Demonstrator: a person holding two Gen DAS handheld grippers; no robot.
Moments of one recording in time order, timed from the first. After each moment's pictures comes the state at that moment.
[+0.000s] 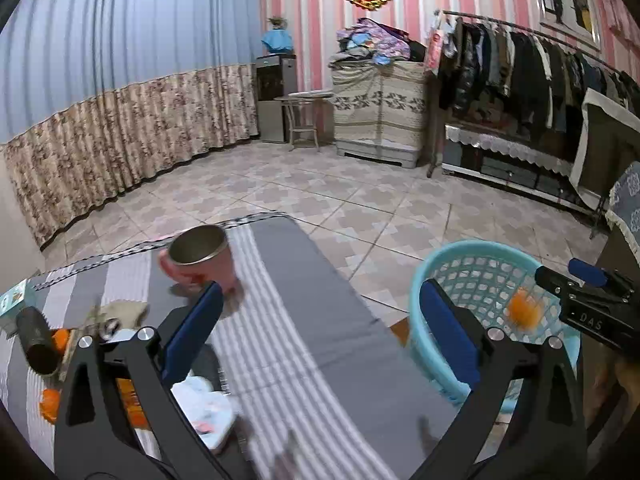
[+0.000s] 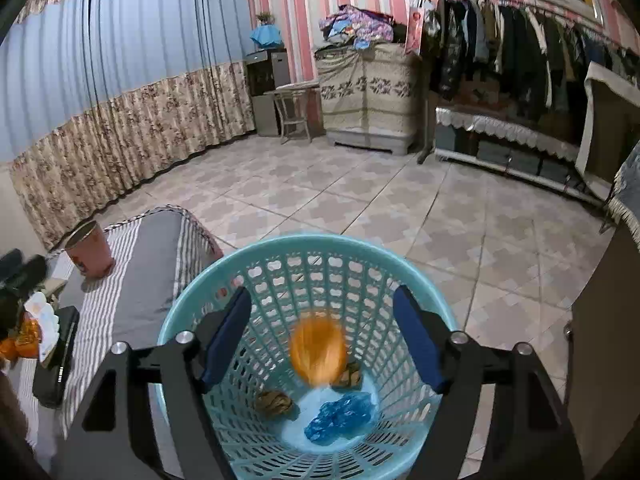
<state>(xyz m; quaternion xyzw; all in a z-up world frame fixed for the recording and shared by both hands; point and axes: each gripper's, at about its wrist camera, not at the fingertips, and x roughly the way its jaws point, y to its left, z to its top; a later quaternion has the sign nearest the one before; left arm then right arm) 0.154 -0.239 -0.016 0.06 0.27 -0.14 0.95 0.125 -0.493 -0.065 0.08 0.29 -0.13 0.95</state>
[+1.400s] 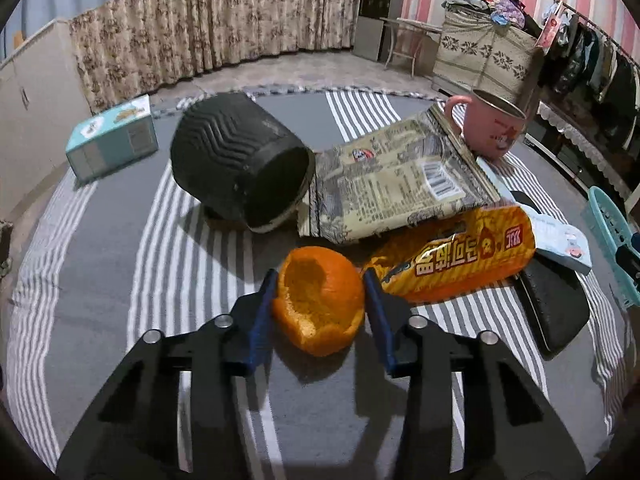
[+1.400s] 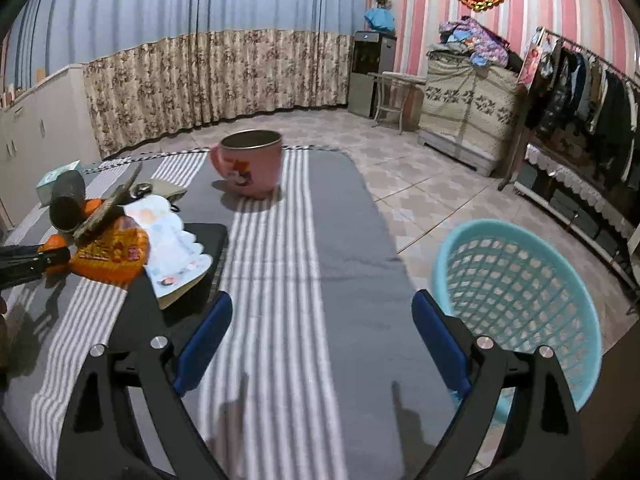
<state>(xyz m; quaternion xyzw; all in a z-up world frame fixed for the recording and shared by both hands) 0.155 0.053 -0.107 -0.02 0.42 -0.02 0.91 0.127 -0.274 -0.071 -0.02 0.33 0.01 0.94</state>
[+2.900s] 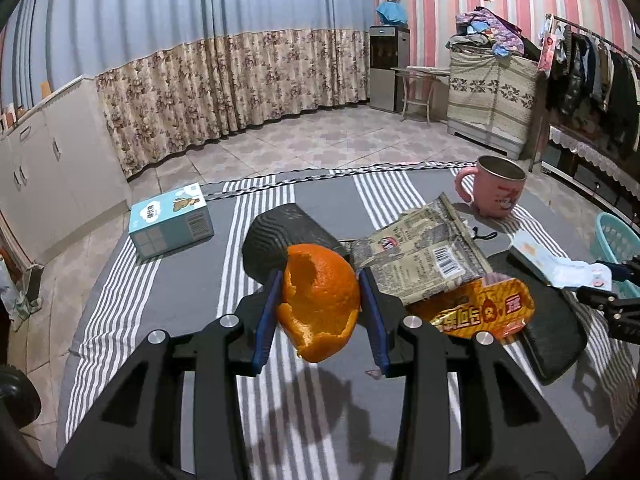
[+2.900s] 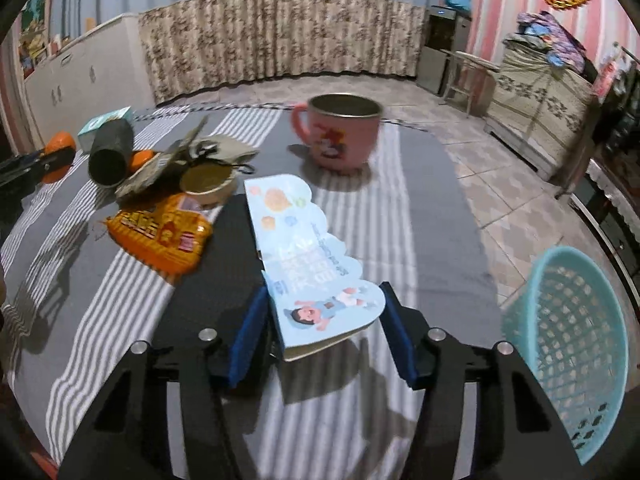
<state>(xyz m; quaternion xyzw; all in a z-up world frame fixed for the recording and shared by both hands) 0.141 0.065 -0.051 0.02 0.32 0.02 0.95 0.158 -0.237 -0.079 -0.07 0.40 0.12 0.91</state>
